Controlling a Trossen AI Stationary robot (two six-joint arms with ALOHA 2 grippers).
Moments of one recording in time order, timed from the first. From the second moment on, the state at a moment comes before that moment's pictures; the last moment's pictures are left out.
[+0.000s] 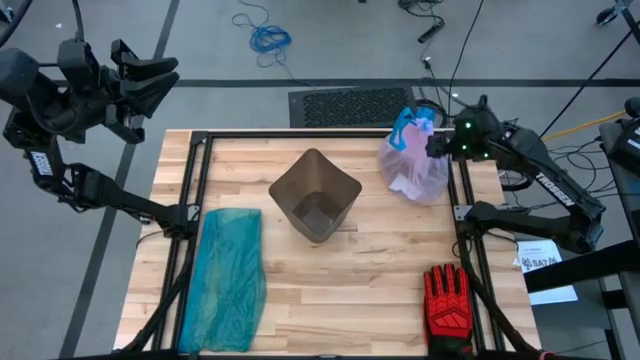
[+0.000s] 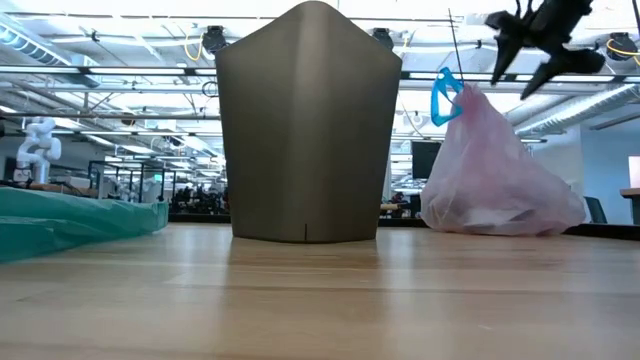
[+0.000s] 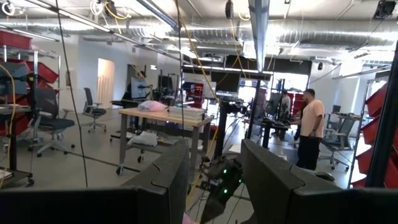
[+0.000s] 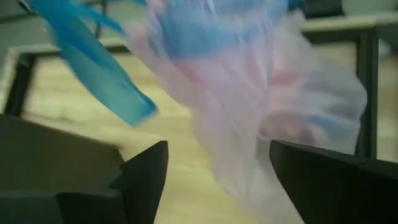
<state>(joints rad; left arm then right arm) 0.12 1.19 2.25 -0.81 -0.18 -0.05 -0.78 0.87 1.10 -1.11 0.04 0.74</state>
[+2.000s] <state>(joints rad) 0.12 1.43 2.12 -1.58 0.15 -0.39 -0.63 1.04 1.44 -0.85 0.49 0.45</state>
